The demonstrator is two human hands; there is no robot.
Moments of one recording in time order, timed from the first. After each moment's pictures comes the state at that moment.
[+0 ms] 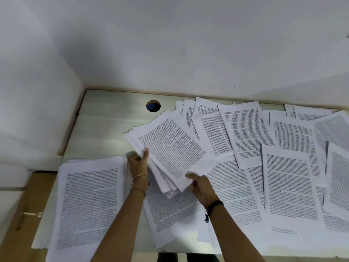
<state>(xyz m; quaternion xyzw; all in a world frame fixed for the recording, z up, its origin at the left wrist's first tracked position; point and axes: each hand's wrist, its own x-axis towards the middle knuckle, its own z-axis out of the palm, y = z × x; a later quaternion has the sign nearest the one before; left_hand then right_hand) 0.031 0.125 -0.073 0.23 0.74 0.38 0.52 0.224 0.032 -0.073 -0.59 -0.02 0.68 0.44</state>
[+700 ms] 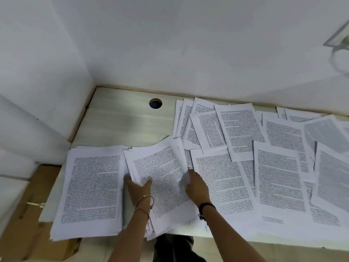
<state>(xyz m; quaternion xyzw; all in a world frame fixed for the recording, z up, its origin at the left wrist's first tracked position) 0.034 -0.004 -0.065 0.26 0.81 0.34 0.41 0.219 -0.027 -0.057 -0.76 -0.54 0.35 0.09</state>
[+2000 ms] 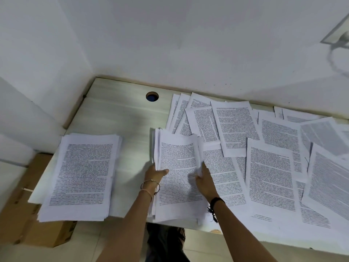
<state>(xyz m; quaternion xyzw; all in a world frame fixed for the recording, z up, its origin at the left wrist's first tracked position) 0.099 0.001 -0.045 0.35 0.69 0.22 0.59 0.290 -0.047 -0.064 -0.72 -0.47 0.47 0.21</state>
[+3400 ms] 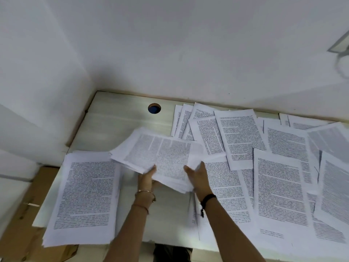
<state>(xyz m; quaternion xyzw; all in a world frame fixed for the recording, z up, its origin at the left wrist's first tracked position) 0.069 0.043 -0.042 0.10 0.62 0.47 0.62 0.242 0.025 -0.038 -0.70 -0.29 0.52 0.39</state>
